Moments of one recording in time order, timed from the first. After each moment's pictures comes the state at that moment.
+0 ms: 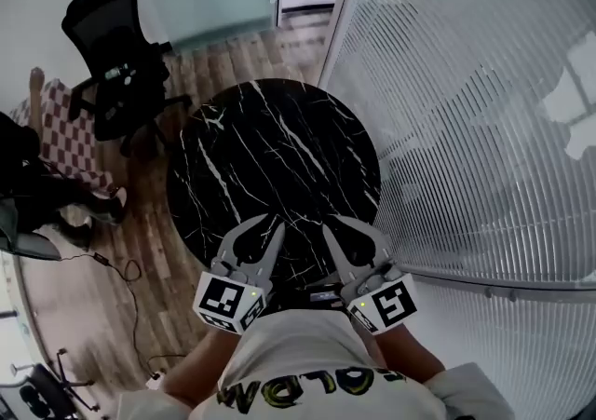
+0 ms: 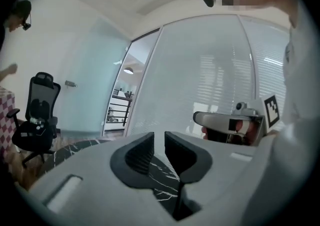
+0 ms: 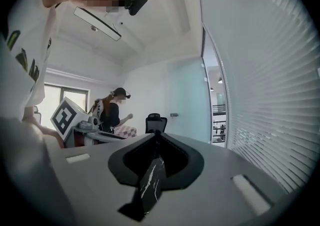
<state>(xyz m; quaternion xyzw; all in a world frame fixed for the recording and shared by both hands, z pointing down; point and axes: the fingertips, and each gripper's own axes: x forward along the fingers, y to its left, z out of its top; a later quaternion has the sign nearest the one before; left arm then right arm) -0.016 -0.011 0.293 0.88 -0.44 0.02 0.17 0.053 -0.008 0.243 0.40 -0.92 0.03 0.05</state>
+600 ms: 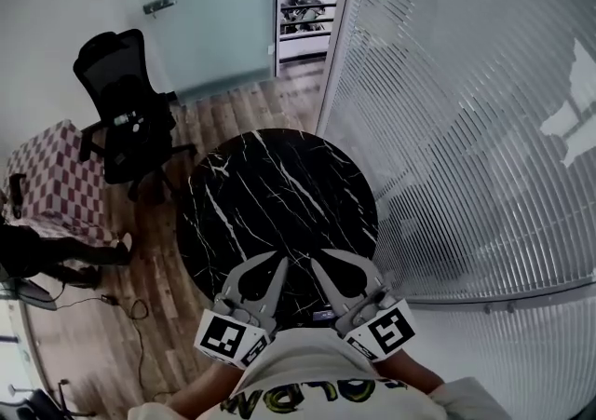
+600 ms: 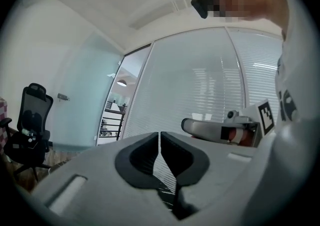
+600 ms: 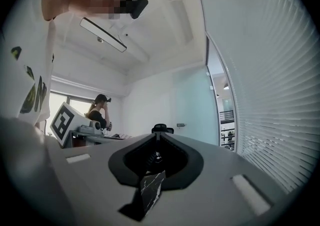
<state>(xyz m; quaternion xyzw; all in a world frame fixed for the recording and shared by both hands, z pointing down) -0.010 0.011 0.214 0.90 -0.43 -0.04 0.12 0.034 0.014 0.179 0.37 -0.93 0.02 0.00</state>
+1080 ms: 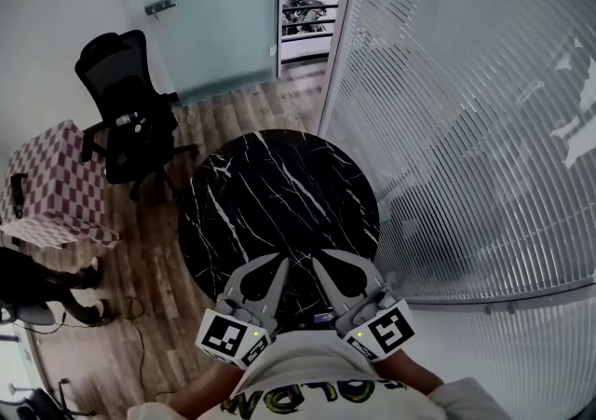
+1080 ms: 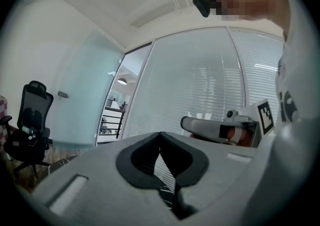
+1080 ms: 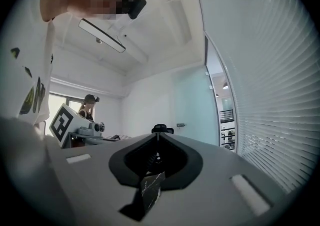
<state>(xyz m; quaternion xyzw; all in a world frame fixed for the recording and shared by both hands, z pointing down) -0.012 0.013 0.217 0.90 -0.42 -0.03 0.13 0.030 0.013 0.178 0.37 -0.93 0.03 -0.01</state>
